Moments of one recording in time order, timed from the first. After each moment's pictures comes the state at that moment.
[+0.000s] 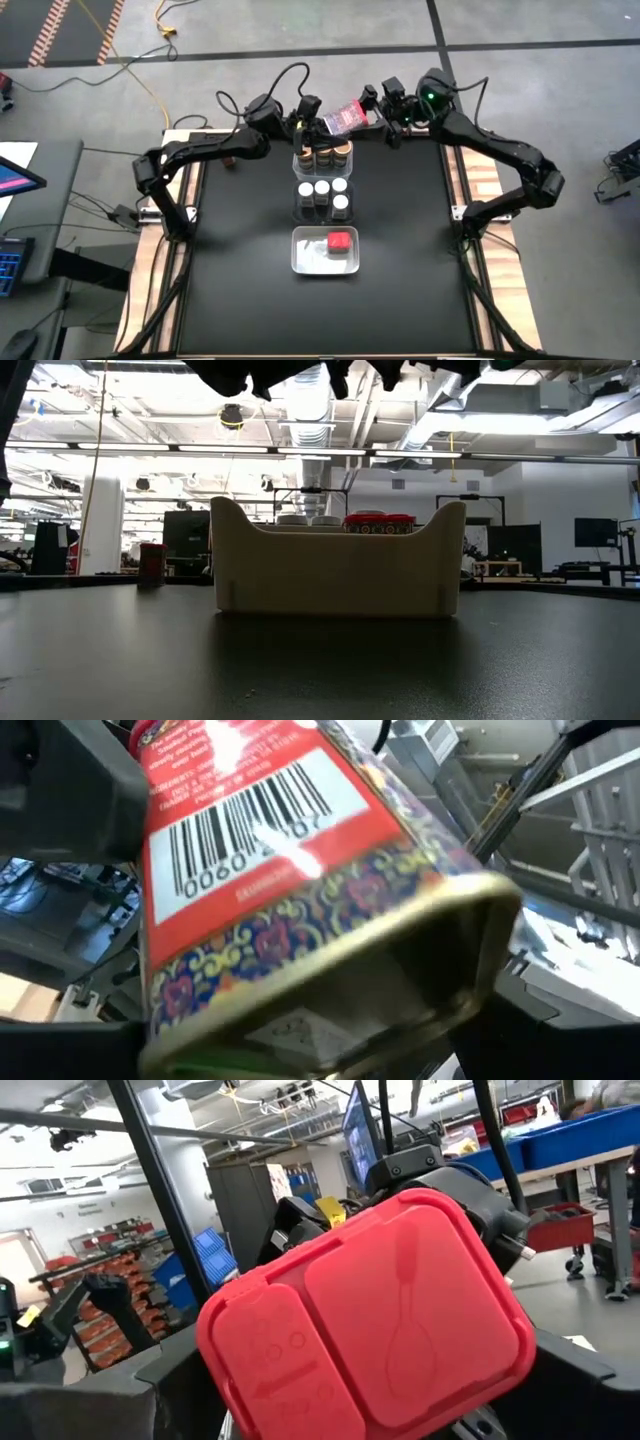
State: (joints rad) left arm 0.42 1.71 1.43 0.77 0.72 -0.93; right arm -0.63 1.37 1.26 0.34 -0.89 0.42
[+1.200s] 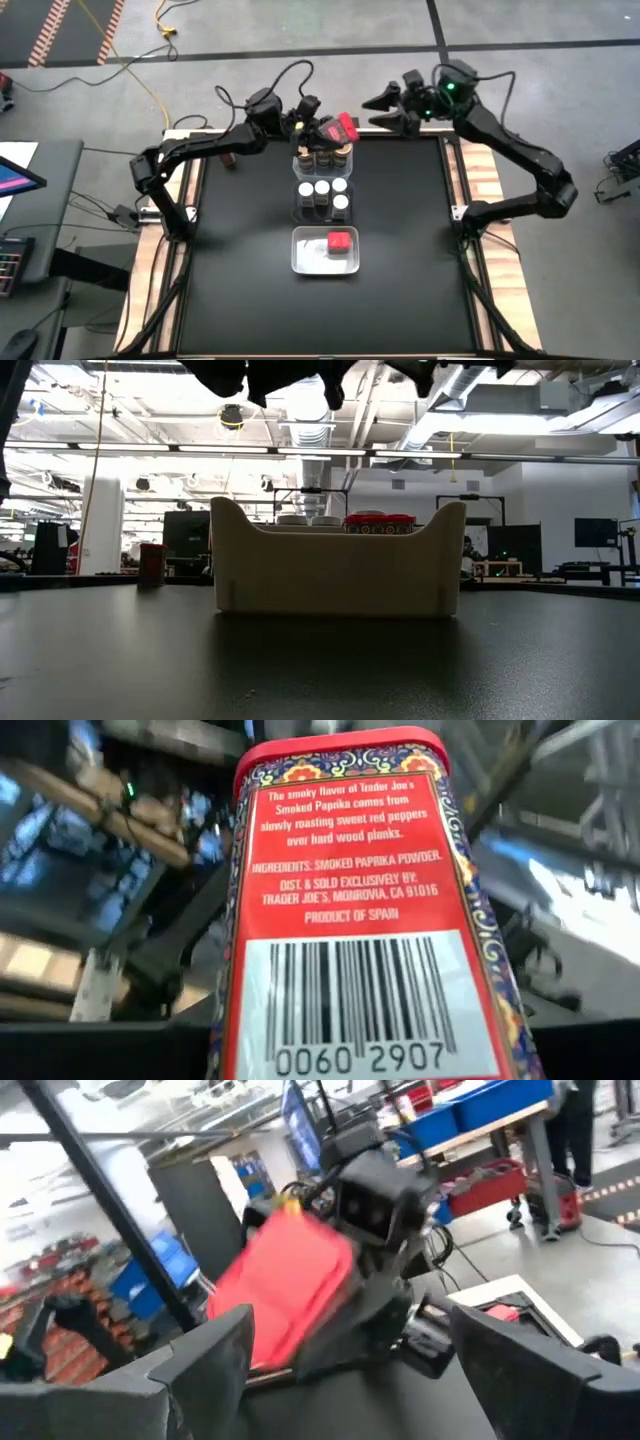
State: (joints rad) left arm 0.45 1.70 1.43 0.65 0.84 -0.83; right arm -0.72 1.25 1.26 0.05 -0.86 0.41
